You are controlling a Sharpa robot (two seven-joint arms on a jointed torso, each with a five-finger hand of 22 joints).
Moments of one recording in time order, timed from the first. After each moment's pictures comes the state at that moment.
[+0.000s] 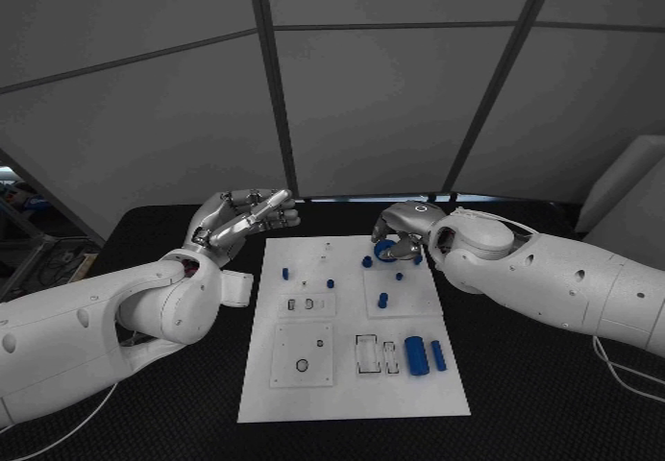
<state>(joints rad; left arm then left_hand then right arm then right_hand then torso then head) 1.17 -0.96 0.01 1.69 0.00 -0.40 0.56 1.41 -0.05 0.06 0.15 0.04 0.95 0.22 0.13 0.07 1.01 0.17 0.12 0.06 1.03 0.13 0.19 0.10 0.18 0.85 0.25 0.25 0.10 1.25 -0.60 -0.01 1.24 -1.72 -0.21 -0.07 1.23 -0.05 0.28 -0.24 0.19 1.02 0.12 0.07 0.07 1.07 0.10 0.06 0.07 1.47 0.01 0.99 0.79 0.16 1.08 0.10 0.86 0.44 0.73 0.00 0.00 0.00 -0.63</state>
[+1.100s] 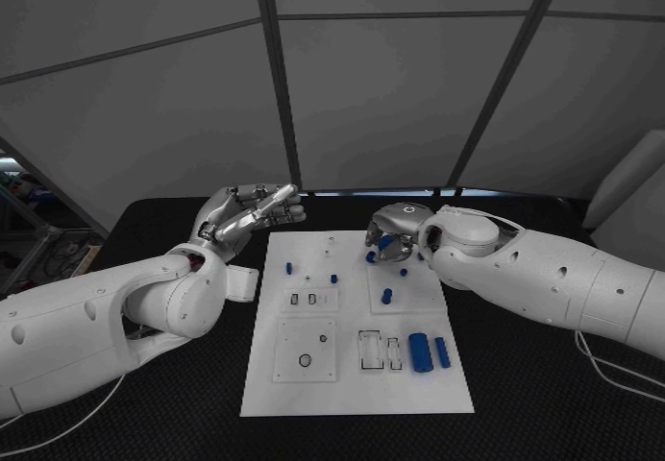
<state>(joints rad) 1.18 -0.95 0.01 1.69 0.00 -0.40 0.56 1.40 -0.04 0.06 0.15 0.04 0.95 0.22 0.13 0.07 1.01 0.17 0.12 0.06 1.03 0.13 0.19 0.10 0.18 0.86 0.25 0.25 0.10 1.25 -0.54 -0.01 1.19 -1.74 -0.14 -0.07 1.23 -0.05 0.29 -0.22 0.19 1.02 0.12 0.07 0.07 1.08 0.10 0.07 0.07 1.47 0.01 1.13 0.93 0.18 1.08 0.11 0.89 0.45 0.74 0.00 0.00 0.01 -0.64</state>
